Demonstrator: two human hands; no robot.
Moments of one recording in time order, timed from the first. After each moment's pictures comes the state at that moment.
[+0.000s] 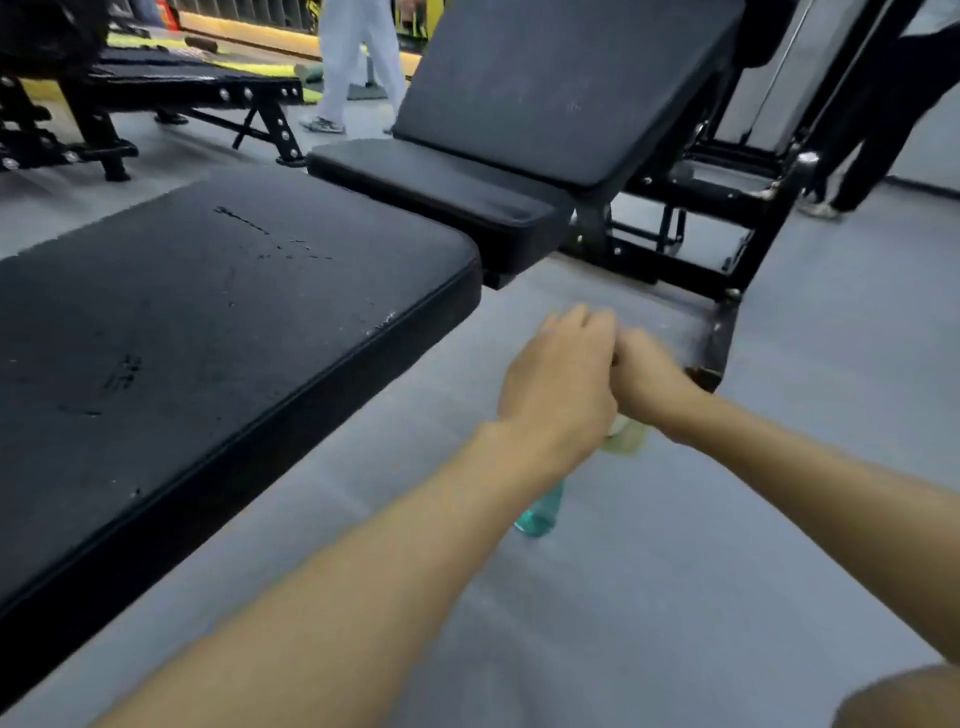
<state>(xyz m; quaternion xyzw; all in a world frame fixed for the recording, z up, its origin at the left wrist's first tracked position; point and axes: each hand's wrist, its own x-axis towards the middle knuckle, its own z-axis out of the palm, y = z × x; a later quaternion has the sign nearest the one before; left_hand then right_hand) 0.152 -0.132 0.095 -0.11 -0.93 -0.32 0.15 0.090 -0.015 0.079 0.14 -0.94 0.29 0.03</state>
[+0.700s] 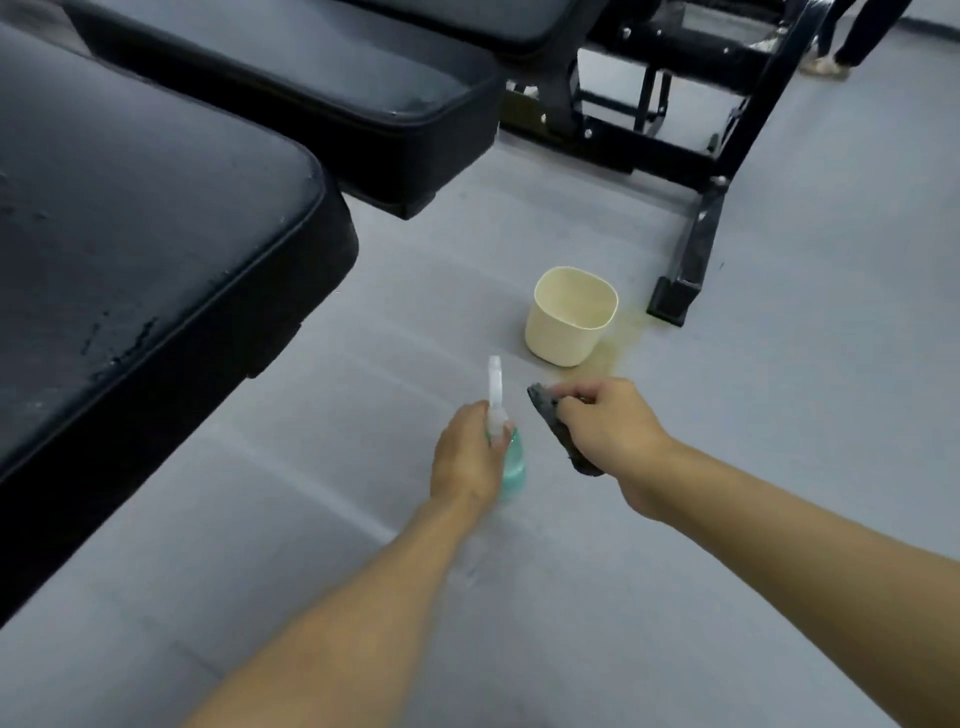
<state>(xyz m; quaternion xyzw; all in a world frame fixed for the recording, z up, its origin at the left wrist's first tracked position) 0.089 -0.106 -0.107 0.09 -0.88 -0.46 -0.02 0.097 0.016 0.011 -0.15 -0.82 0.53 -0.14</state>
